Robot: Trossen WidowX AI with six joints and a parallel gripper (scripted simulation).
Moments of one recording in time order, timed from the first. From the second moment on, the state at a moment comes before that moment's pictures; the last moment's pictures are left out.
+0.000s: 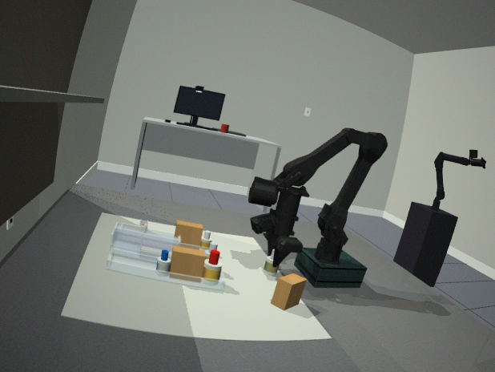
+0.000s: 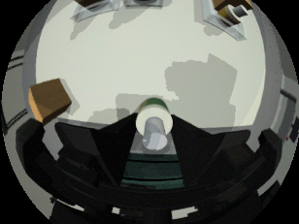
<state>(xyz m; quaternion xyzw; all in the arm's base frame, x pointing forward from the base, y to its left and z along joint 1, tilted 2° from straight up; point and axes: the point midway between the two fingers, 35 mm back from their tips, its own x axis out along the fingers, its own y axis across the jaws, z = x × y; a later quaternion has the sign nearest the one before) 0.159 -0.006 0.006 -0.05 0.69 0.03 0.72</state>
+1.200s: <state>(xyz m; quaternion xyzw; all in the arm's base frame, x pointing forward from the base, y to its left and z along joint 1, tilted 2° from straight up) 0.164 -0.003 0.111 -0.05 0.69 0.03 0.72</state>
